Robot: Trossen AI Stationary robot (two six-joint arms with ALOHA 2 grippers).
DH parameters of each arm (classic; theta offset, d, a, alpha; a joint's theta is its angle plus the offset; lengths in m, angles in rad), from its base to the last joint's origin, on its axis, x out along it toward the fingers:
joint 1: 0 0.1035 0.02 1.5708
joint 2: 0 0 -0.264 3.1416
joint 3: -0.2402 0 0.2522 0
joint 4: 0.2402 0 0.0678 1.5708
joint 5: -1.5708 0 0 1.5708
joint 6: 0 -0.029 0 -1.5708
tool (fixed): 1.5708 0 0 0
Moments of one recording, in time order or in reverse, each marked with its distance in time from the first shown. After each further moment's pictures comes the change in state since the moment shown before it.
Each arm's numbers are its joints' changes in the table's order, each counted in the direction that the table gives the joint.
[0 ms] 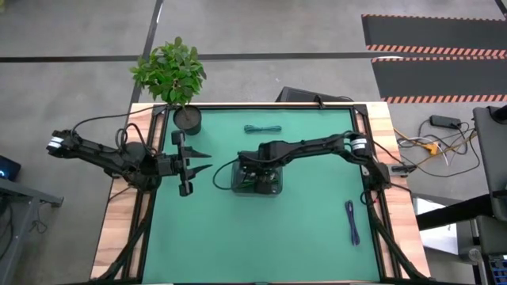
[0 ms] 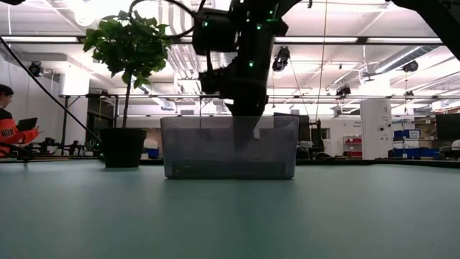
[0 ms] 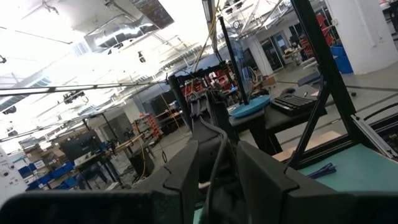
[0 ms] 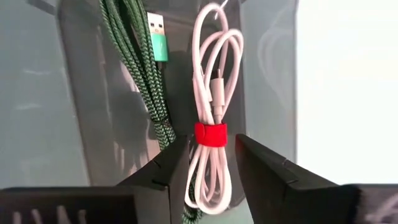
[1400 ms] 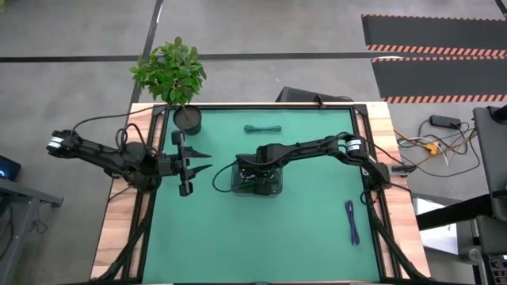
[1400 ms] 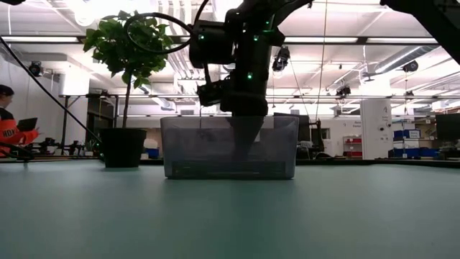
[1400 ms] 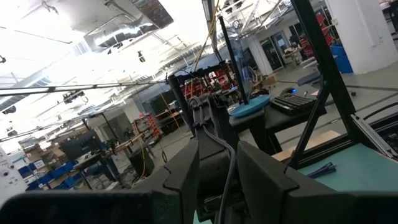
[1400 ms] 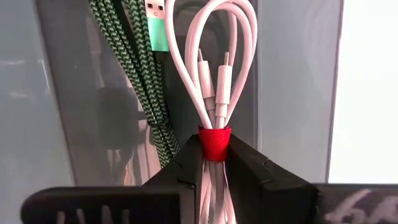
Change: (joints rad) left arm 0.000 0.000 0.000 0.002 0.000 0.000; right arm -0.001 -0.055 0.000 -0.009 0.000 0.021
